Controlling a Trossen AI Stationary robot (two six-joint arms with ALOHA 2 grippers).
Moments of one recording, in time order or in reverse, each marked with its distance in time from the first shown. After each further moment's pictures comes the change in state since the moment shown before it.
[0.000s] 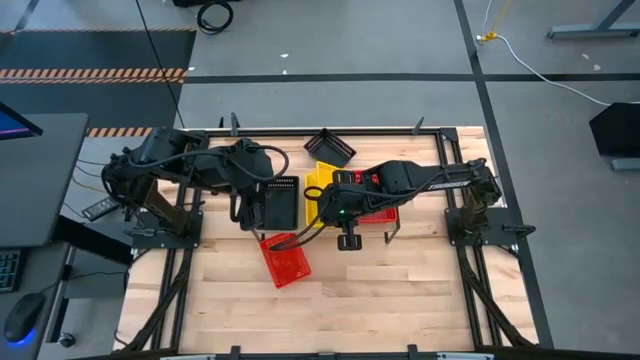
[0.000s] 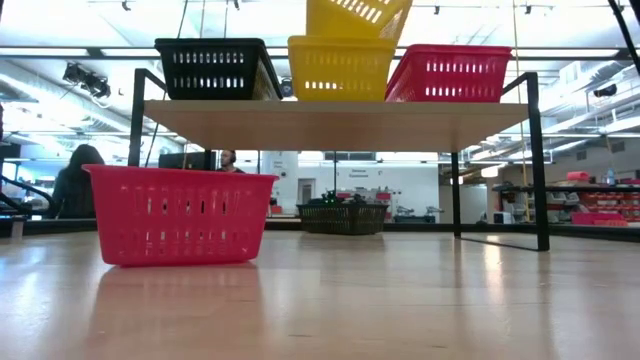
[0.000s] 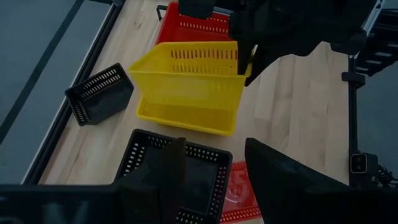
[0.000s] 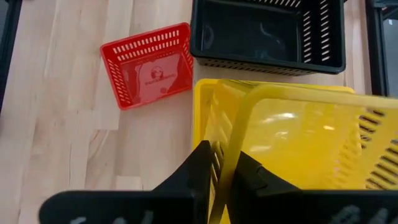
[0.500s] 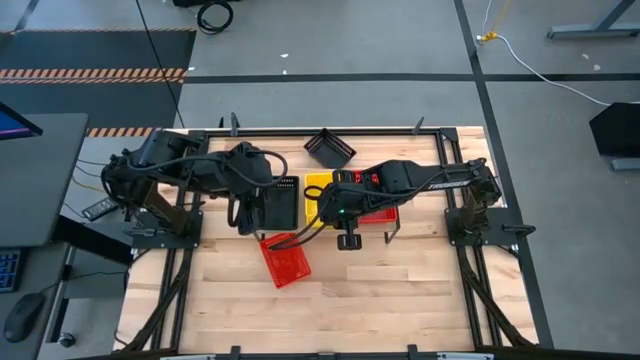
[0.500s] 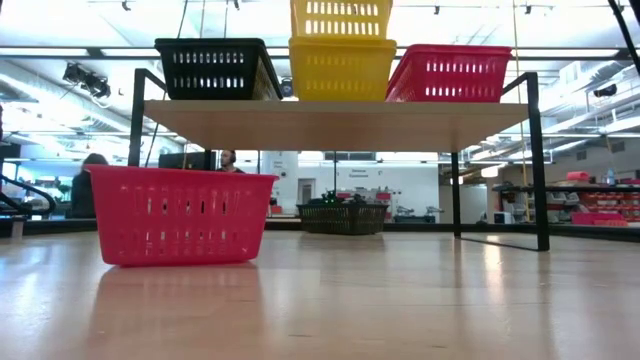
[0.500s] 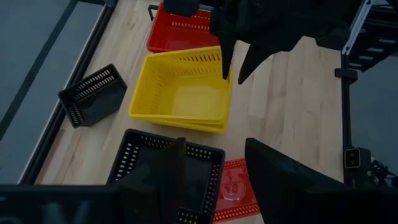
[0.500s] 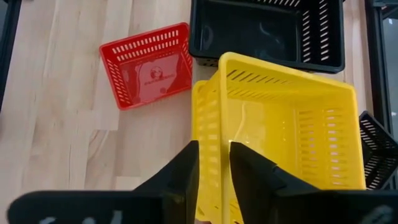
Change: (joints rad) left arm -0.025 0.000 0.000 0.000 0.000 -0.003; right arm -0.001 0.000 0.000 0.000 -0.001 0.002
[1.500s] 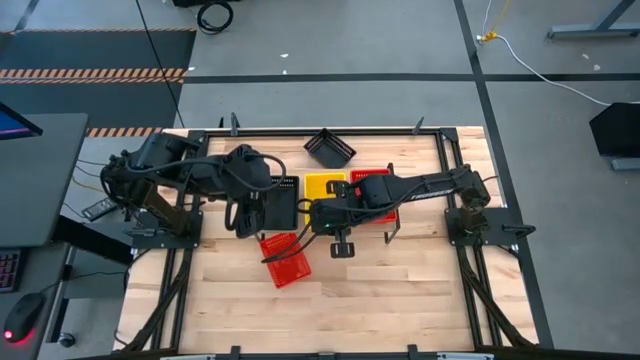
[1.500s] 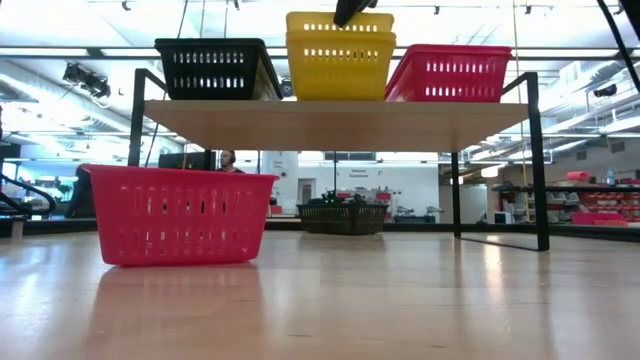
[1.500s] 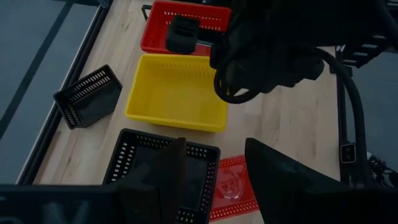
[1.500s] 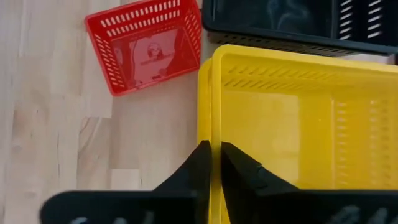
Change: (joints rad) left arm -0.022 -0.002 0.000 -0.003 0.000 0.002; right arm 0.013 0.089 -0.007 -0.017 0.014 0.029
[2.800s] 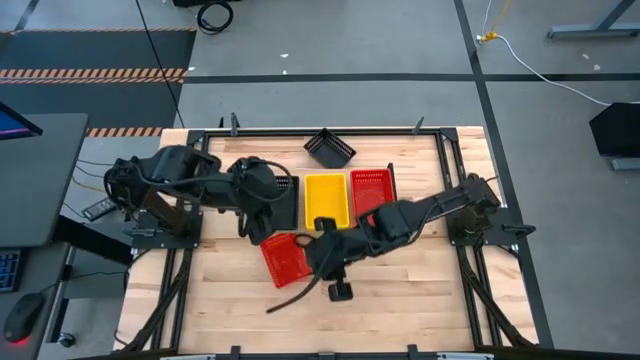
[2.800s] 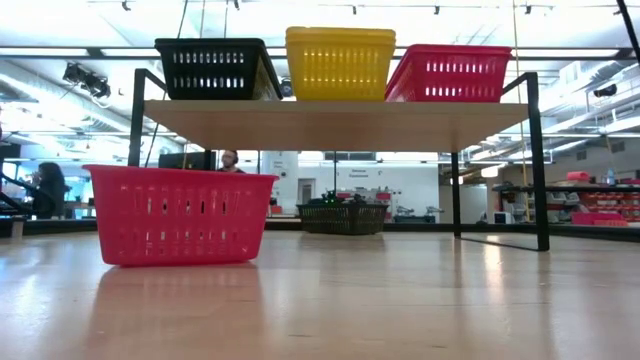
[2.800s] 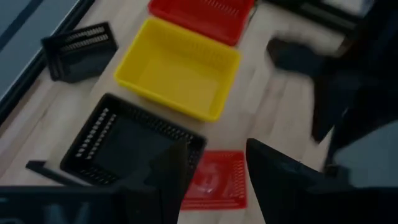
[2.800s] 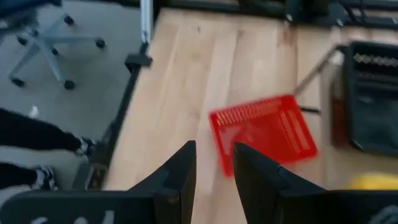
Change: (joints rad) left arm -0.044 -0.001 -0.107 0.022 -0.026 -0.300; right arm 0.170 -0.025 -0.046 0.371 -0.115 0.077
